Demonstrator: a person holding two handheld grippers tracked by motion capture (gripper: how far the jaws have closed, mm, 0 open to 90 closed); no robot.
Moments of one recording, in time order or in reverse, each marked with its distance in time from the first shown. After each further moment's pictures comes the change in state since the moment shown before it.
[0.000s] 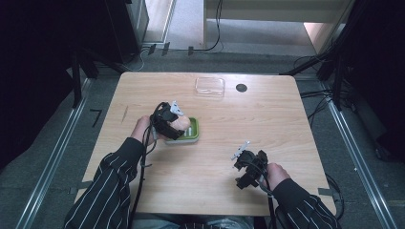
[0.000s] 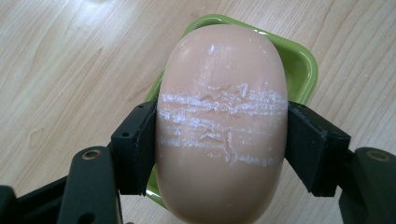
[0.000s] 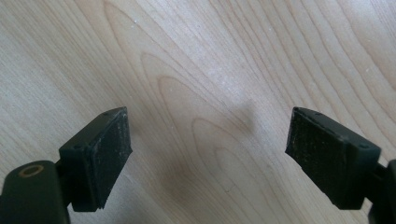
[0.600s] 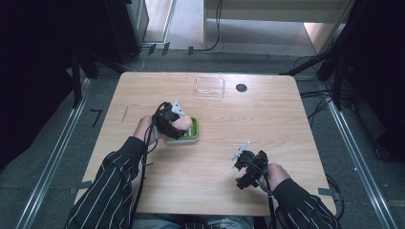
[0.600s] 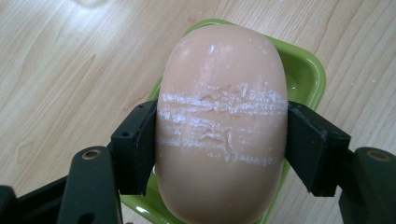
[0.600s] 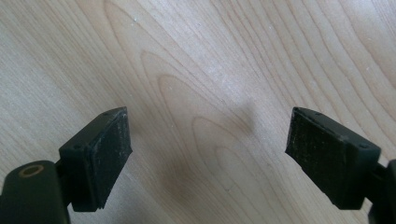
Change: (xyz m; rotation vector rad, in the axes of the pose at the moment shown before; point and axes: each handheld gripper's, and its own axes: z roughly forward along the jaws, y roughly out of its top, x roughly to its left) left arm 0.002 0.001 0.011 -0.010 -0.018 0.016; right arm 0.000 -0.001 0.000 0.003 -0.003 0.003
